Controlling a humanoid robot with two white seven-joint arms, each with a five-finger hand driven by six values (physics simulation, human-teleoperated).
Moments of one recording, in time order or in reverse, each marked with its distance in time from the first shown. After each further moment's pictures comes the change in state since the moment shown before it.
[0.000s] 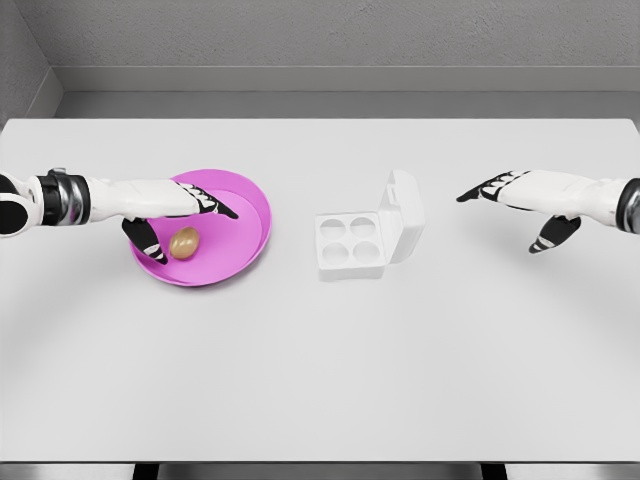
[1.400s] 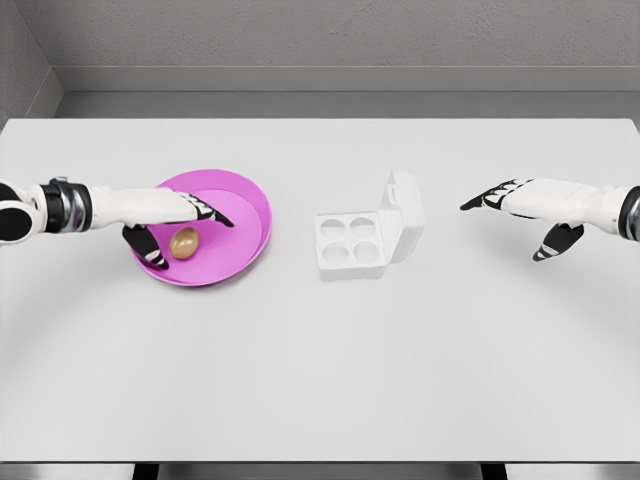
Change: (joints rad) left arm 0.023 -0.012 0.002 0.035 -0.001 0.012 0.002; right arm 0.023 -0.012 -0.001 -0.003 0.000 0.000 0.000
